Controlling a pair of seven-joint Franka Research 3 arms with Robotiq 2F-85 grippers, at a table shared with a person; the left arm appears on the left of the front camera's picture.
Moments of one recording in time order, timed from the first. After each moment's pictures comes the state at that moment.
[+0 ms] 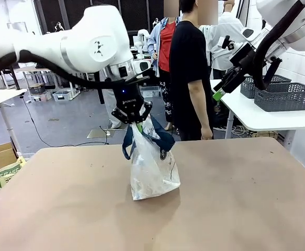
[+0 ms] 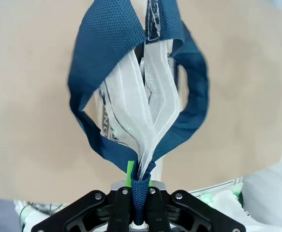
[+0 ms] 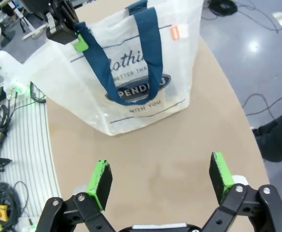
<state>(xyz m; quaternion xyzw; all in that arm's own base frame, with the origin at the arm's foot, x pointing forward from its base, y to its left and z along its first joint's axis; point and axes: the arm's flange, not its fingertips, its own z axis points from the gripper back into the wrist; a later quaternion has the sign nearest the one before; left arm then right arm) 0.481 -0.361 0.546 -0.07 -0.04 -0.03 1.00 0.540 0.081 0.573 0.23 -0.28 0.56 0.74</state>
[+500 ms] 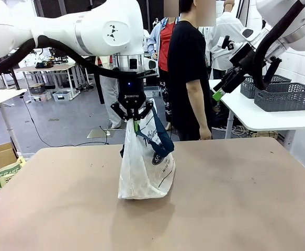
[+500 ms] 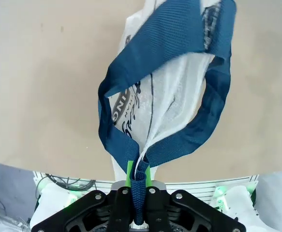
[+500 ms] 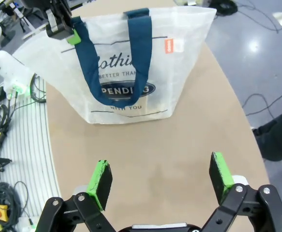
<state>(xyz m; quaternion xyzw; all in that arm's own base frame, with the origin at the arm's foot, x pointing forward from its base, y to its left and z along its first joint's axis) 0.492 -0.377 0.562 0.01 0.01 -0.01 1.00 0.540 0.082 0.573 0.23 -0.28 0.56 0.74</state>
